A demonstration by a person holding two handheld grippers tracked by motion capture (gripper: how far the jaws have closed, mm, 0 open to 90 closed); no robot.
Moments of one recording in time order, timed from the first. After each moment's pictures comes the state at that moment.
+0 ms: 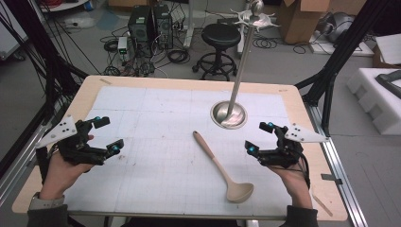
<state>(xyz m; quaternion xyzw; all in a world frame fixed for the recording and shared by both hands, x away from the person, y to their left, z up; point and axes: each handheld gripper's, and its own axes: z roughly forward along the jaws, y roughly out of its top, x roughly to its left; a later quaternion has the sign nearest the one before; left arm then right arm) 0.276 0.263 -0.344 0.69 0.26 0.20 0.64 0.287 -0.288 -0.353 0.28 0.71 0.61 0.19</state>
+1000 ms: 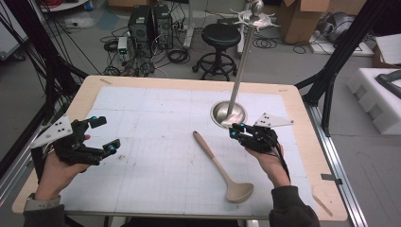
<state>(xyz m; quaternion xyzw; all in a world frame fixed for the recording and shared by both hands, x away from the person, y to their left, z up) 0.274 0.271 -0.341 0.69 0.26 0.20 0.64 0.334 -0.245 -0.372 0.32 0.77 0.54 0.16</state>
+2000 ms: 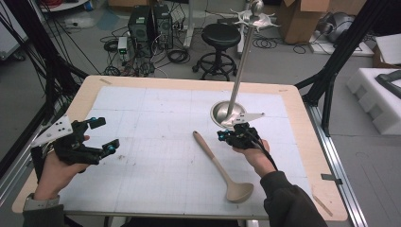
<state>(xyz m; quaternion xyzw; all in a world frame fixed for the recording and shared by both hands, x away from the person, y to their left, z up) 0.277 0.275 -0.345 0.70 0.27 0.20 0.63 0.365 -0.206 -0.399 0.32 0.83 0.44 0.11</state>
